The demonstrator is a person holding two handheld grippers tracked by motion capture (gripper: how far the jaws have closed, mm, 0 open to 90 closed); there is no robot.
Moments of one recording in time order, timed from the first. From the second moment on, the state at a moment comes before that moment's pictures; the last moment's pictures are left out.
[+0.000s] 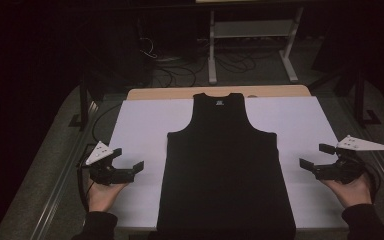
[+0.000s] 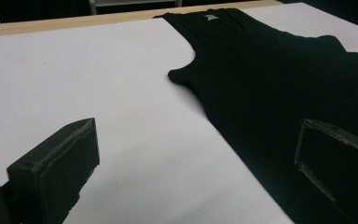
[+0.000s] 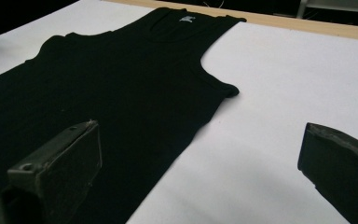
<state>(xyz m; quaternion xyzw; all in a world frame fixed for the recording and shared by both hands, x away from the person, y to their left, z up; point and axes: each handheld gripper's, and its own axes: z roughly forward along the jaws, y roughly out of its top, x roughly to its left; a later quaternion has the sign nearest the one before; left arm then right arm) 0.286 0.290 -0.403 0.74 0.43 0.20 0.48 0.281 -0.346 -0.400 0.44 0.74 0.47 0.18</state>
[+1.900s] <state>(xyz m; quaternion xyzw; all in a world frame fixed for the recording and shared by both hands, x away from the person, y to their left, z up) 0.318 0.275 -0.371 0.78 0.38 0.20 0.45 0.314 -0.329 -0.362 0.40 0.79 0.44 0.18</state>
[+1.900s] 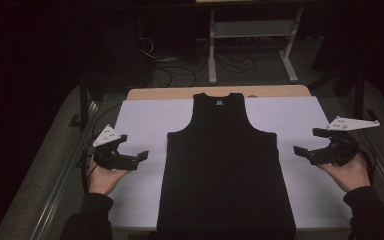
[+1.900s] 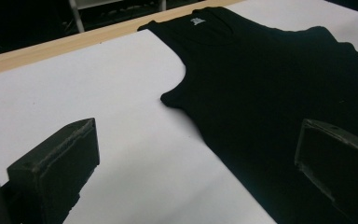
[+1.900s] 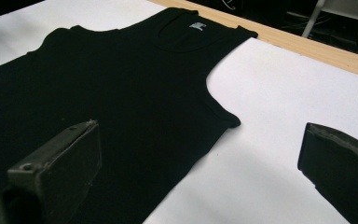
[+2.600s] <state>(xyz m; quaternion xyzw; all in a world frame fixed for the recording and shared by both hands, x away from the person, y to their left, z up) 0.342 0.267 -0.347 0.79 0.37 0.19 0.45 0.338 -0.329 -0.351 0.40 0.79 0.43 0.17</state>
